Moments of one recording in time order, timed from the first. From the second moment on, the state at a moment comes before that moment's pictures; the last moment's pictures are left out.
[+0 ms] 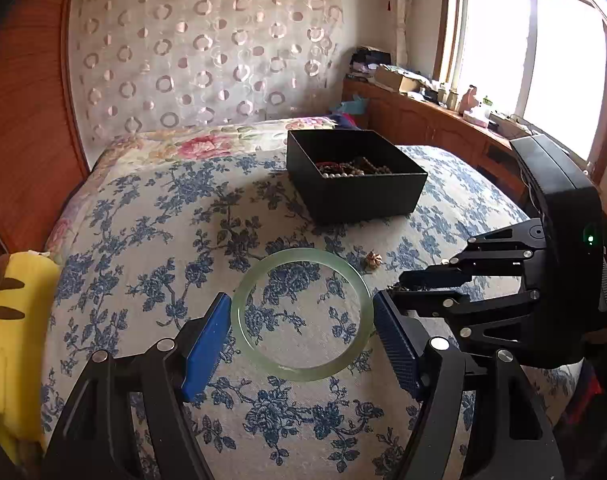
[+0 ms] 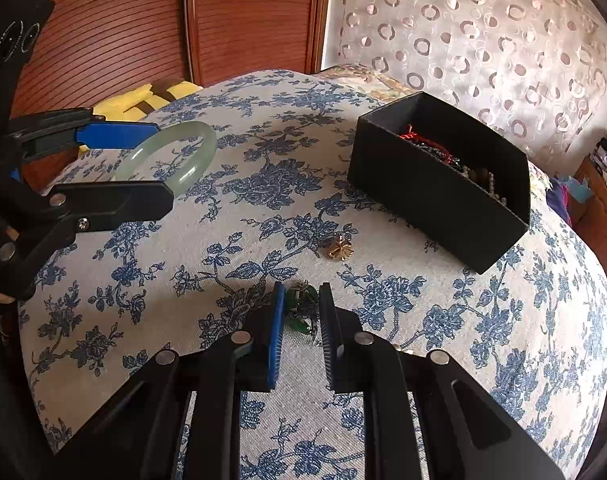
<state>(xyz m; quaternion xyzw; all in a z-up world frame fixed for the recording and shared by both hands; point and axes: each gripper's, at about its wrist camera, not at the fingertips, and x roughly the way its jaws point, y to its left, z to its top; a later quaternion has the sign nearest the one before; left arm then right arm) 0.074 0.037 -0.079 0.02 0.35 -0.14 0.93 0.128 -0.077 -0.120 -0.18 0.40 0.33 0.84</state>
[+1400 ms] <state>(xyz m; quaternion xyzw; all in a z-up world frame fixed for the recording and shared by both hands) 0.207 0.002 -0.023 0.03 0.33 -0.15 0.93 0.247 -0.140 -0.019 -0.08 0.31 0.31 0.90</state>
